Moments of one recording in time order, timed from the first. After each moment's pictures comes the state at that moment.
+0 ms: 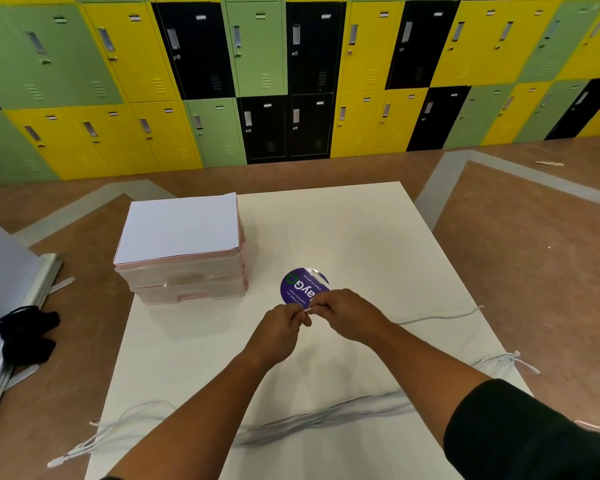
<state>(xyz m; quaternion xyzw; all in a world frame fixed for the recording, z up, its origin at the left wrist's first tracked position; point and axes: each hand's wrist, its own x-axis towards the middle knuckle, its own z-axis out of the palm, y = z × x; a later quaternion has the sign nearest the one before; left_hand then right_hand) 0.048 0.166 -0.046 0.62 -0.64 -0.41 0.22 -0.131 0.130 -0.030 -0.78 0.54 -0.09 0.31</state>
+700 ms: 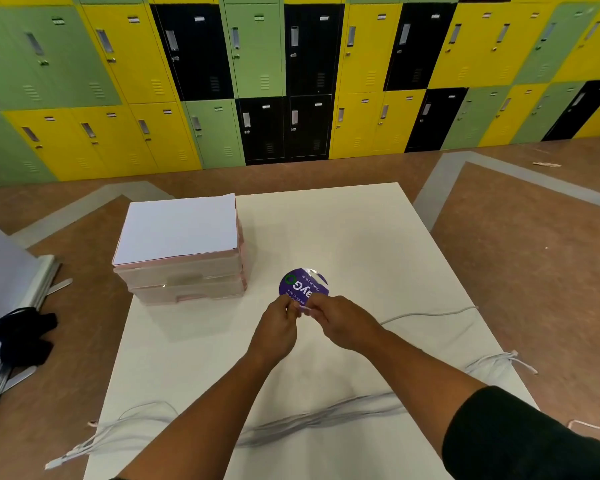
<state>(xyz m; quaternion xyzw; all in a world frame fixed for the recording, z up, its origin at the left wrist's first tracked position) 0.039 0.167 -0.047 0.64 -0.58 -0.40 0.31 -0.123 0.145 -0.034 -0.78 0.55 -0.09 0.28</state>
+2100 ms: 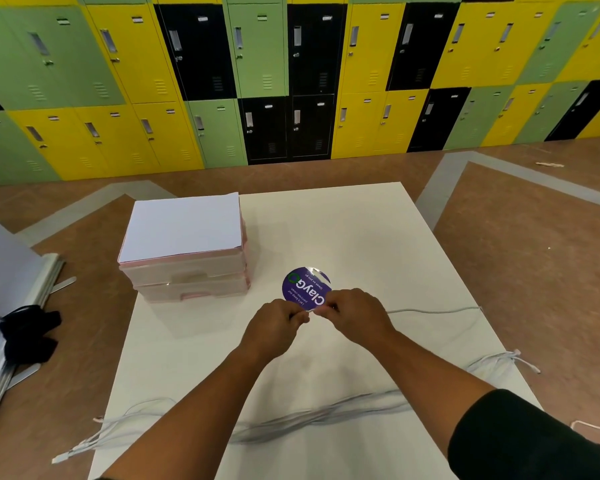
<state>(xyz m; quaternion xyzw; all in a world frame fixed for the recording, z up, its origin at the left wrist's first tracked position) 0.058 0.164 -0.038 0.63 -0.68 -0.34 0.18 -0.132 0.145 -0.026 -0.76 0.61 -0.09 0.19</state>
